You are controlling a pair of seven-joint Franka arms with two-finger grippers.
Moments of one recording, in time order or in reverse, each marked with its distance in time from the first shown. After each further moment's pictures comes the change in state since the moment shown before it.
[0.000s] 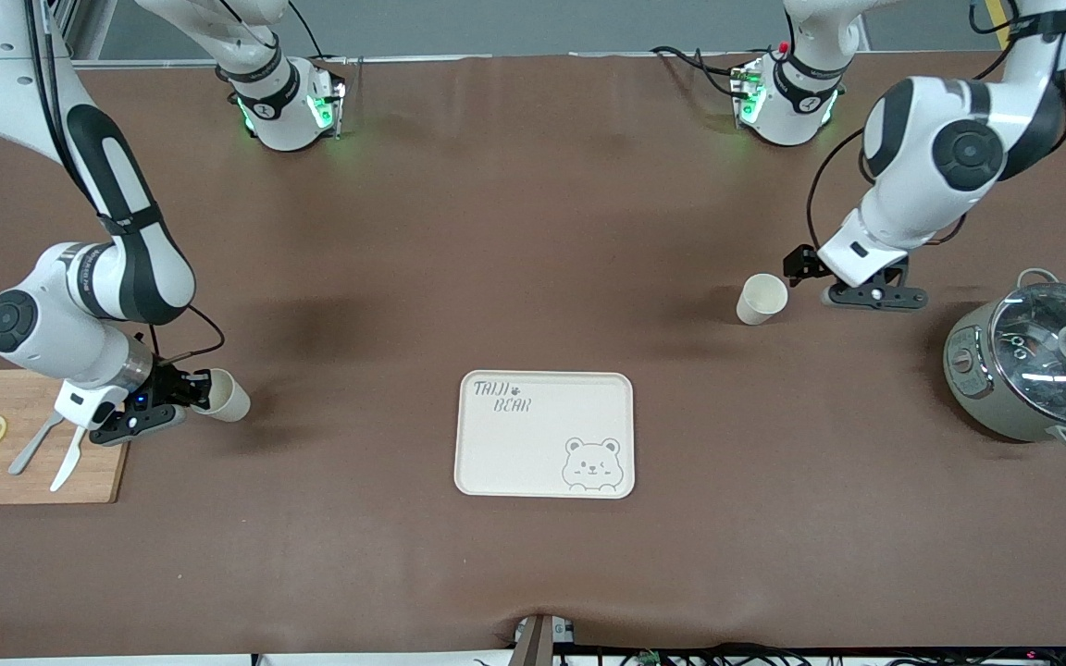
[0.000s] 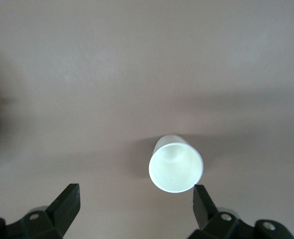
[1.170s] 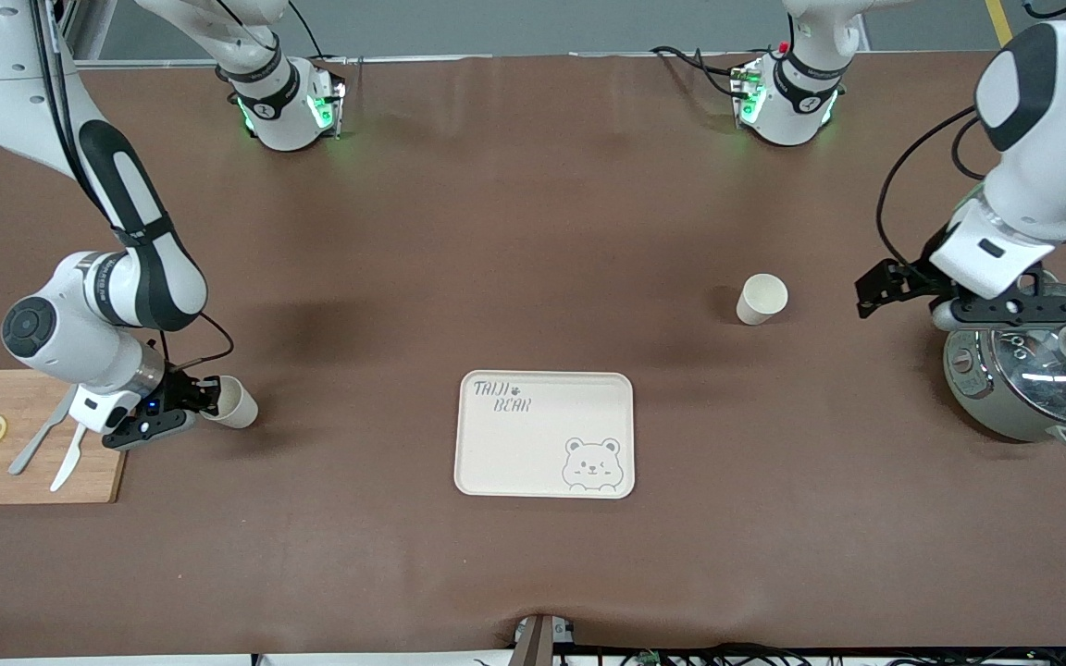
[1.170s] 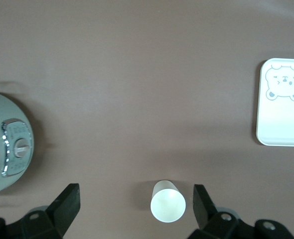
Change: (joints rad) left arm -0.173 0.072 0.254 0.372 0.000 -0.165 -0.015; right arm 0.000 0.045 0.006 0.000 0.000 0.064 -0.001
